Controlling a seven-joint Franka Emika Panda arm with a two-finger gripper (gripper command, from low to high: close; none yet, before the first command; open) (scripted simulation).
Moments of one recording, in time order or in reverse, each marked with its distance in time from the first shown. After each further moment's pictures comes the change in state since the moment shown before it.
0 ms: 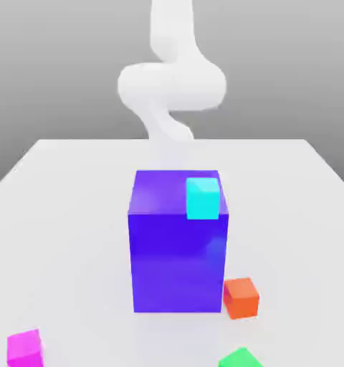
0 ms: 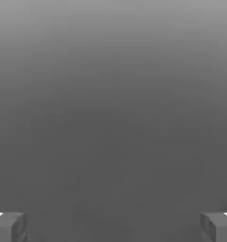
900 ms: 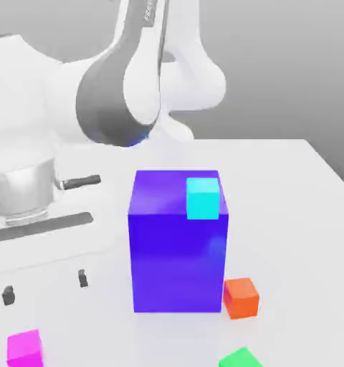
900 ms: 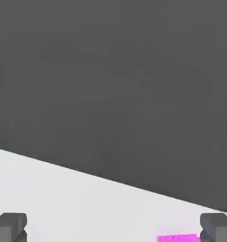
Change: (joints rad) arm 0.011 0.959 -0.328 0.049 0.364 0.210 -0.866
